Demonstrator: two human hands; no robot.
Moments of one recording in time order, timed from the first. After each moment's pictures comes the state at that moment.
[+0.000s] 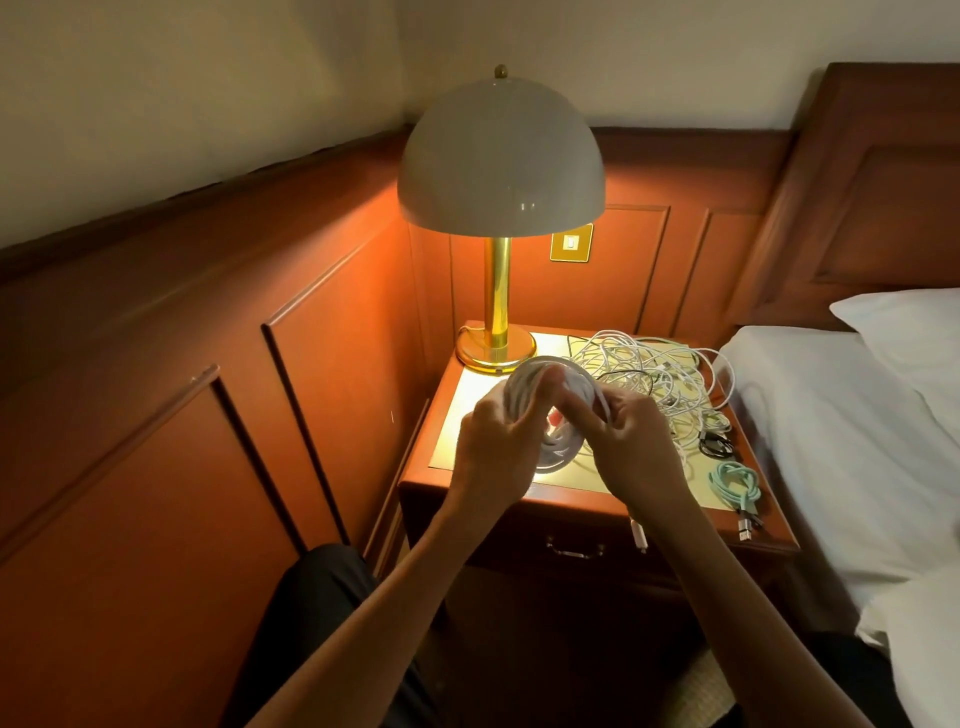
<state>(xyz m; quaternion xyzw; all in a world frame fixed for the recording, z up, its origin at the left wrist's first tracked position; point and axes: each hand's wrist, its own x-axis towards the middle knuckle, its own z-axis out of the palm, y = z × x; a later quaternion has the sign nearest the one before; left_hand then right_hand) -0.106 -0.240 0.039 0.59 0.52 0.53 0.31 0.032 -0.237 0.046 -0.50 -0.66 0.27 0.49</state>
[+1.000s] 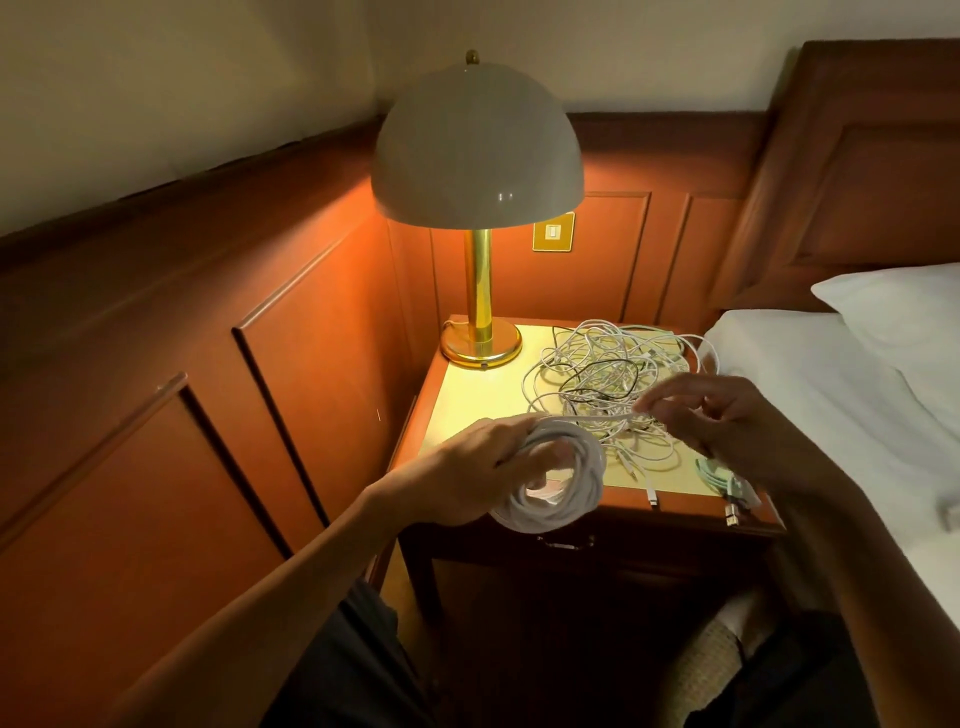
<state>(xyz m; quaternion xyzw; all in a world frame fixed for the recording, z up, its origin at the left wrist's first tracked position) -0.140 -0.242 0.057 0.85 0.35 0.22 0.33 0.144 -0.231 0.062 -0.43 -0.74 0.35 0.39</state>
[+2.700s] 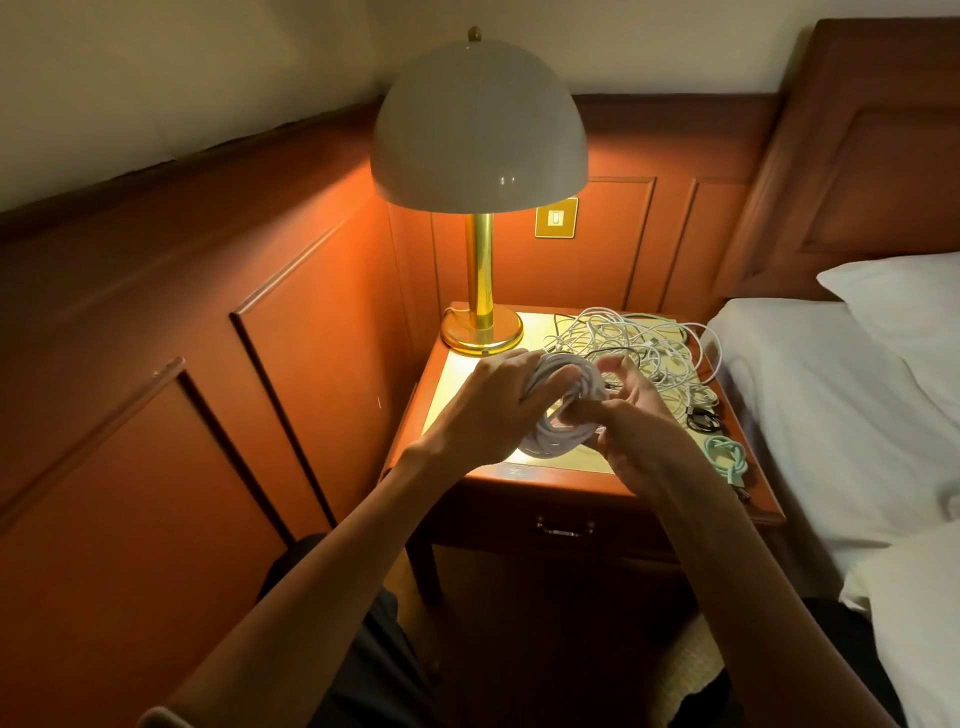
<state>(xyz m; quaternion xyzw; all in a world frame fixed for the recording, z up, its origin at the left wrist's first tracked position) -0.112 -0.196 0.037 0.81 0.41 0.40 0.16 0.049 -0.231 0.054 -0.46 -0.39 0.61 0.51</state>
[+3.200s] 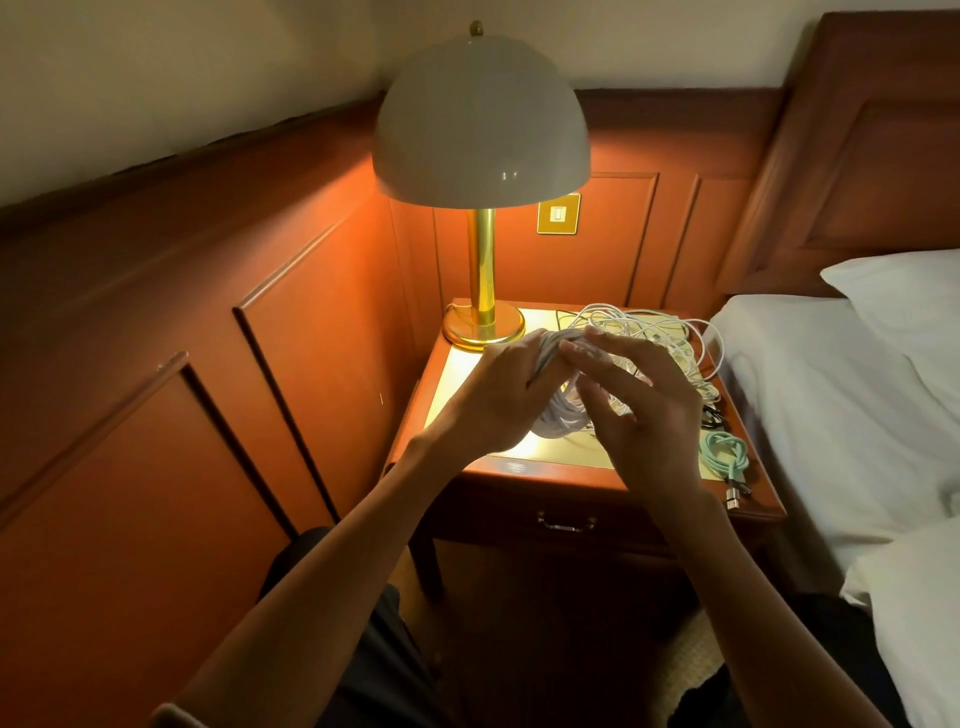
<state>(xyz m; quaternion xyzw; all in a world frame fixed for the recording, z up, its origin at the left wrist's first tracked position) -0.107 -0.198 0.049 0.80 0.38 0.42 0.19 0.061 -0.229 0.027 -0.37 -0.73 -0.13 0.56</state>
